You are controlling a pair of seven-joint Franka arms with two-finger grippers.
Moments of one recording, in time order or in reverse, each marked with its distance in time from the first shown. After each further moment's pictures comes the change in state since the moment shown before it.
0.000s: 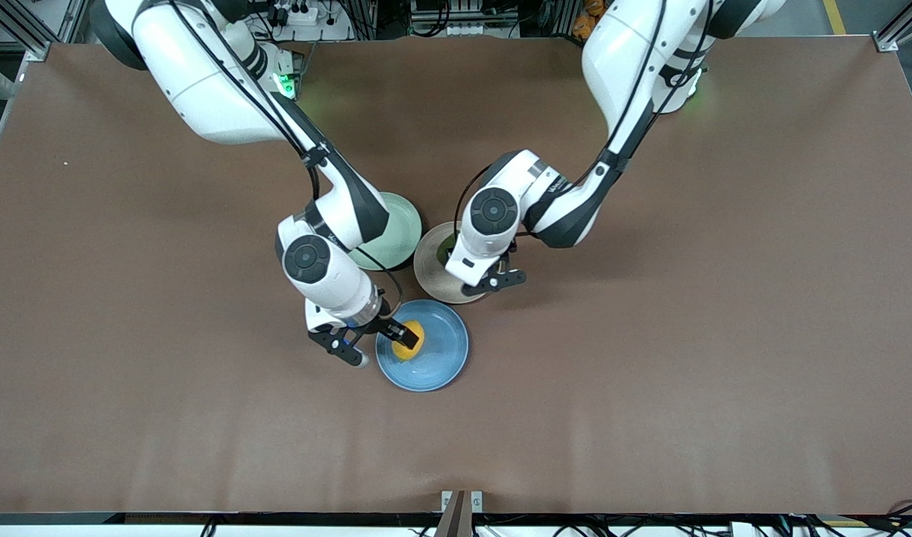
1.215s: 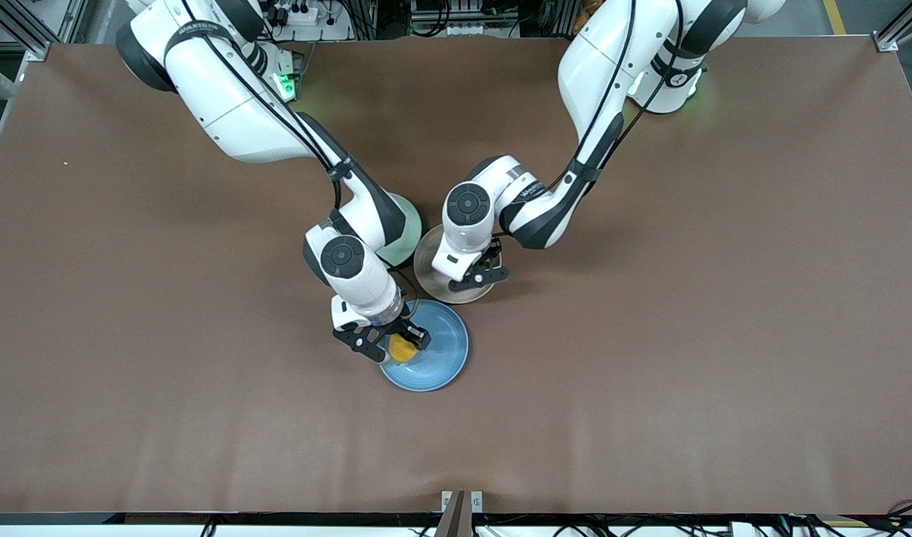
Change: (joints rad) left arm -0.044 0.067 0.002 0.004 0.110 0.099 -0.108; right arm 0.009 0.078 0.021 0.040 -0.119 0.036 0.101
